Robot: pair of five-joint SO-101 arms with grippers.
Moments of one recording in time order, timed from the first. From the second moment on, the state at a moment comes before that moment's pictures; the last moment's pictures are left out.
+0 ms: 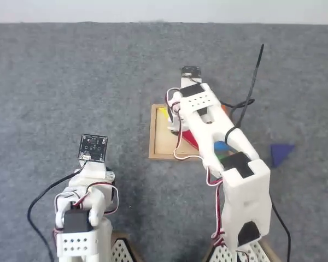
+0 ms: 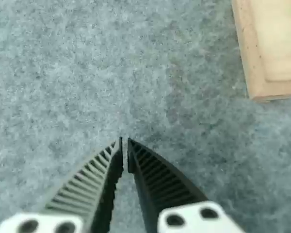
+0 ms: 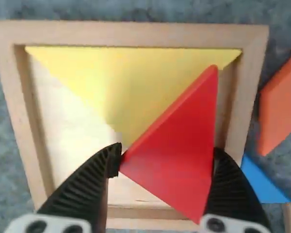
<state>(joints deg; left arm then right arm) -9.6 -103.2 97.1 72.0 -3.9 -25.5 28.2 -5.6 70.4 -24.7</state>
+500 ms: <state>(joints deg) -9.6 -103.2 97.1 72.0 -3.9 -24.1 28.2 -5.6 70.4 -26.5</state>
